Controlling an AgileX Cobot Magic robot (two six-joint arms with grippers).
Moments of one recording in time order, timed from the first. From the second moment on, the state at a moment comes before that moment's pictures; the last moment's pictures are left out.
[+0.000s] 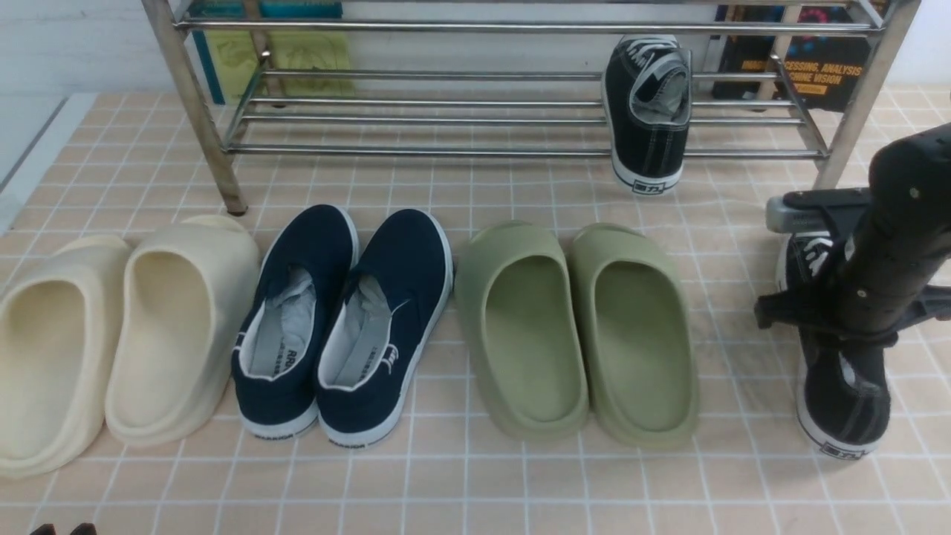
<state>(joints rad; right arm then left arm) 0.19 1.79 -1.16 -0.09 0.80 0.31 -0.08 -0.01 0.02 0.05 0.37 -0.05</state>
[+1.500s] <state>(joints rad) 0.16 2.37 -2.38 -0.04 1.12 0.00 -0.08 -0.01 0.02 0.05 0.37 -0.05</state>
